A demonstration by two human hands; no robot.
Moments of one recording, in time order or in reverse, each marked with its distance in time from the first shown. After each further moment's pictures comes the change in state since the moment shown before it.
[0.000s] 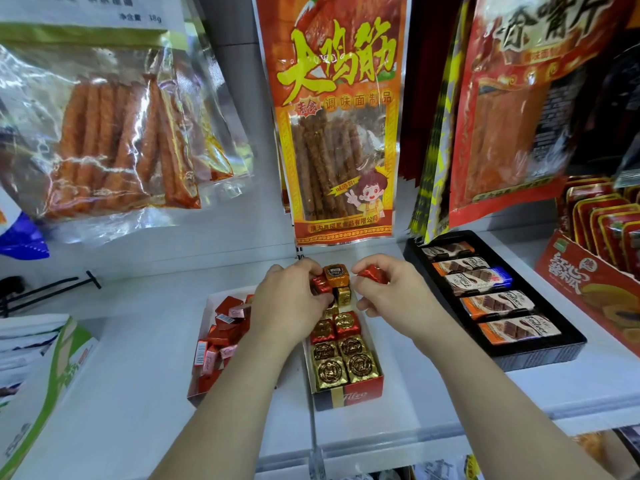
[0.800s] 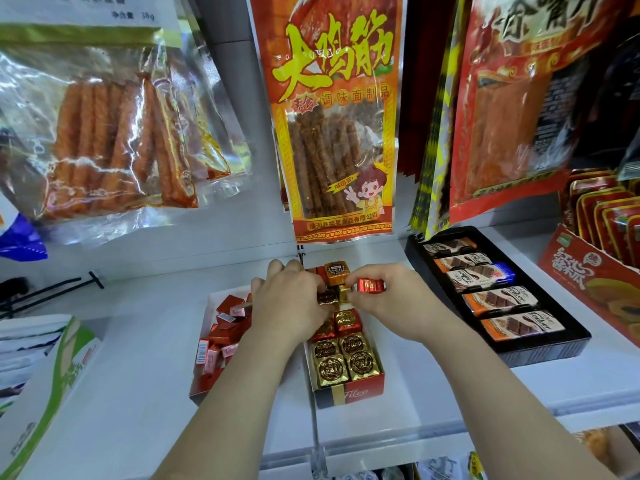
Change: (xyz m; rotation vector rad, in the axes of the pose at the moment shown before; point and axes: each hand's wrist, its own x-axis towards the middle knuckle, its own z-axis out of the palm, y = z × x) left_hand -0.003 0.005 -0.005 0.373 -0.109 0.090; right_hand 0.001 0.006 -0.005 -0.380 -0.098 -0.127
